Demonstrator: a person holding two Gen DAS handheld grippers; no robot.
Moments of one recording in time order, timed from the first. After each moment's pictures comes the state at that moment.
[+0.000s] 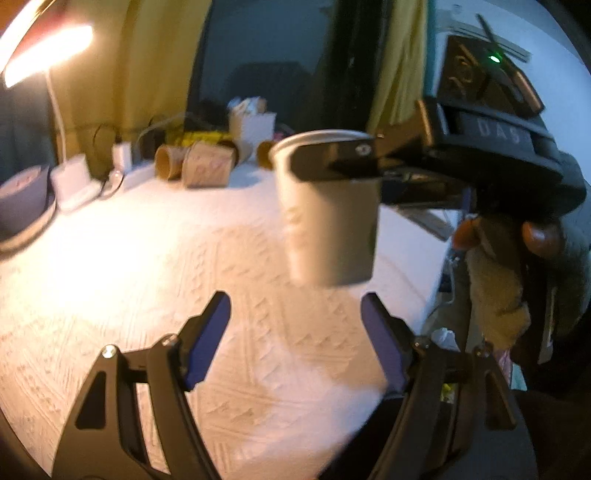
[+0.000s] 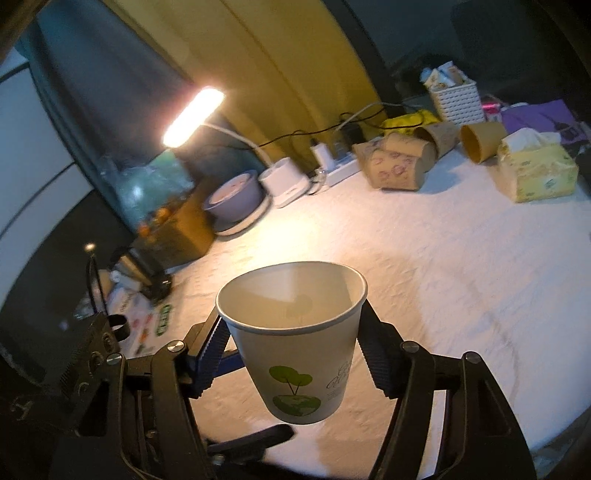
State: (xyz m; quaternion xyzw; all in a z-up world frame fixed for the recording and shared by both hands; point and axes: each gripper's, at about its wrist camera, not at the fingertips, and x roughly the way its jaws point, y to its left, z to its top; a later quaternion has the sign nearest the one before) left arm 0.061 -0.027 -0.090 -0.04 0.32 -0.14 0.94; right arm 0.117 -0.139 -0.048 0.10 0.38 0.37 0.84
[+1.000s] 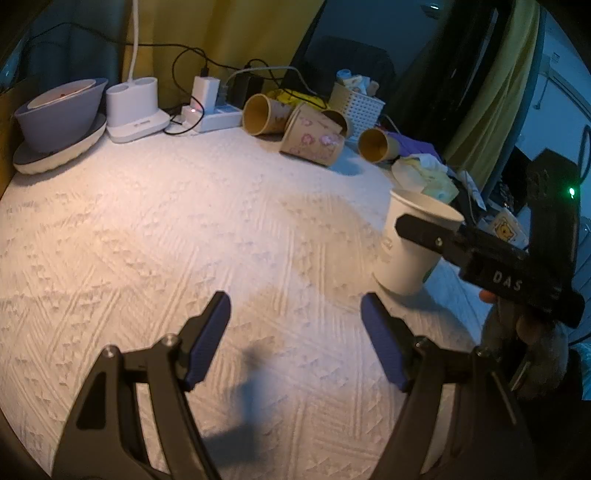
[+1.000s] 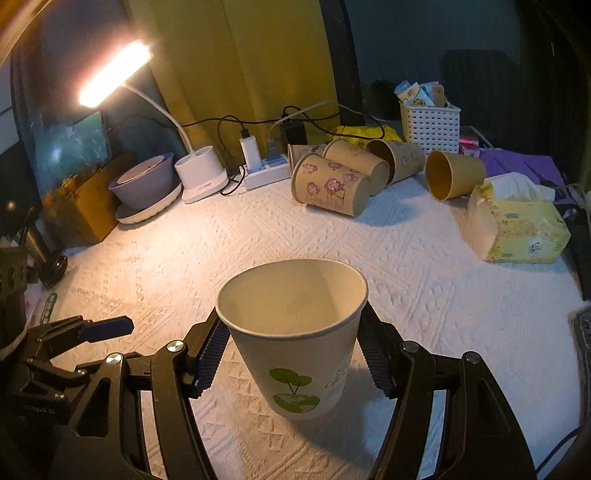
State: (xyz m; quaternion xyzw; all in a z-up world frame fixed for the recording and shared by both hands) left arm 0.134 0.054 -0.116 -0.15 0.39 -0.03 0.91; right arm 0.186 -0.113 -0.100 -0.03 0.35 0.29 0.89
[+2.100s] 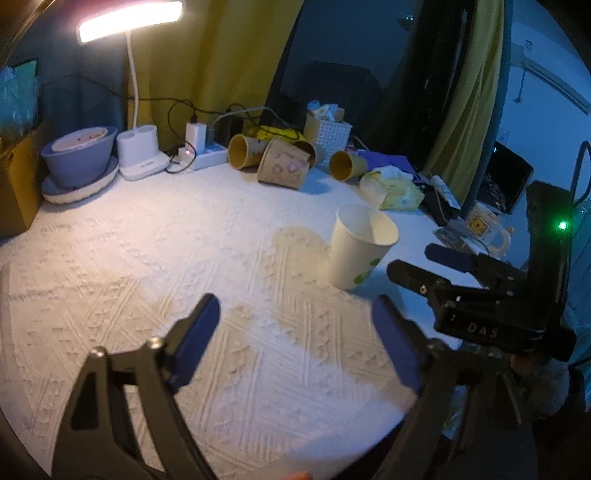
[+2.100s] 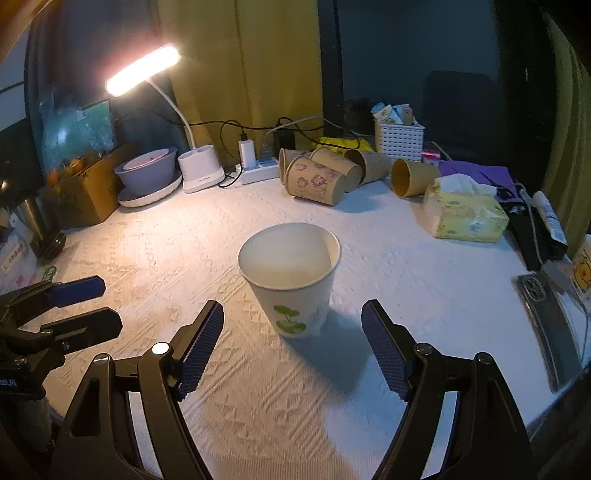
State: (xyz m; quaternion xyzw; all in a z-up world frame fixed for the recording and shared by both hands) left arm 0.062 0.015 -0.069 -0.11 0.33 -0.03 0.94; right arm 0.101 -0.138 -0.083 -0.06 0.32 0.23 0.91
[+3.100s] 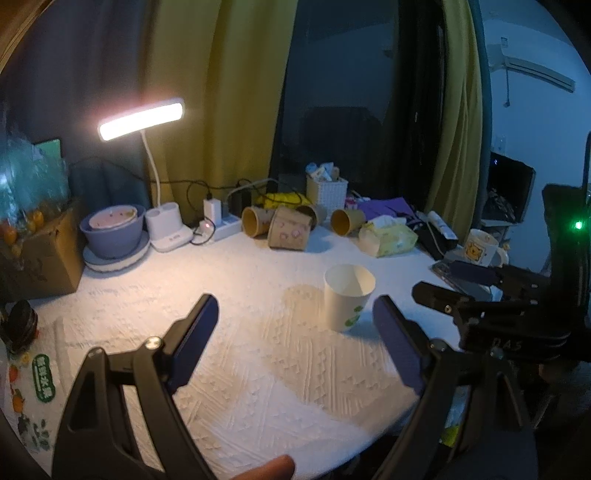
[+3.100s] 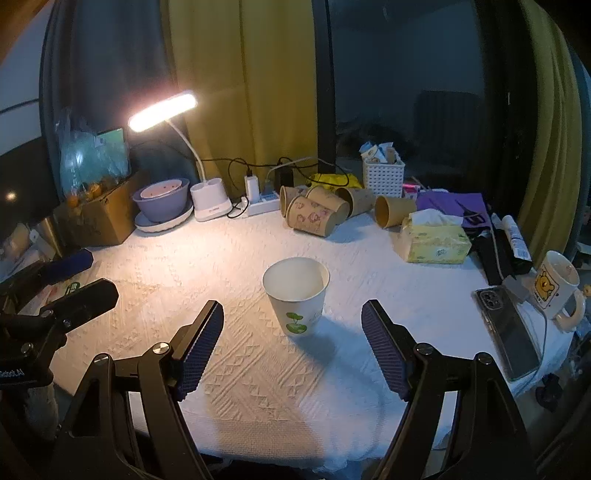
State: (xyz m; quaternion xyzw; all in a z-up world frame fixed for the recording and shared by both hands) left arm 0.012 -0.006 -0.003 -0.04 0.23 0.01 0.97; right arm 0.047 -0.157 -0.019 -0.06 0.28 0.22 0.93
